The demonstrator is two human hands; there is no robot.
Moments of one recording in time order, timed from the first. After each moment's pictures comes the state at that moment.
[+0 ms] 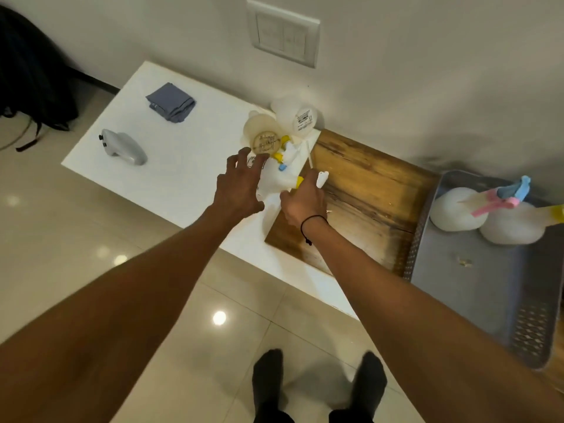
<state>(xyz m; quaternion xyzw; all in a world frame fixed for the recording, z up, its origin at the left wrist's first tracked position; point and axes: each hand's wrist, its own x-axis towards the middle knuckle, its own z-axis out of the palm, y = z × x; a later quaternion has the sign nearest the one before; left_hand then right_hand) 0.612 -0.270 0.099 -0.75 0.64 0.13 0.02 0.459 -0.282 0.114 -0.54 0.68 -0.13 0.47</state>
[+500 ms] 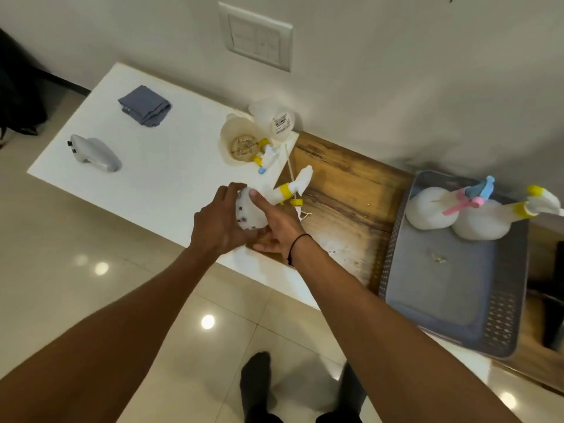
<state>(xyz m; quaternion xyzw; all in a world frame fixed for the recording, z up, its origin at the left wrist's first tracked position) 0.593 -0.220 0.084 -0.75 0.60 0.21 -0.15 0.446 -0.258 0.121 -0.23 0.59 -0.15 0.76</state>
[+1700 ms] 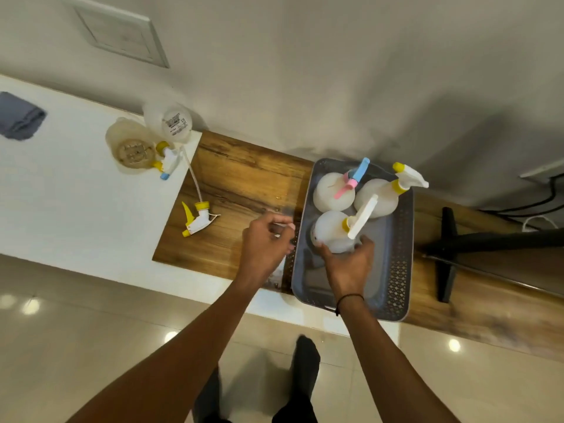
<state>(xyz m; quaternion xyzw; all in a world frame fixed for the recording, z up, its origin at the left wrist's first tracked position) 0.331 -0.235 0.101 -0.66 0.38 0.54 -0.35 0.170 -0.209 0.101 -0.31 0.83 -0.31 0.33</state>
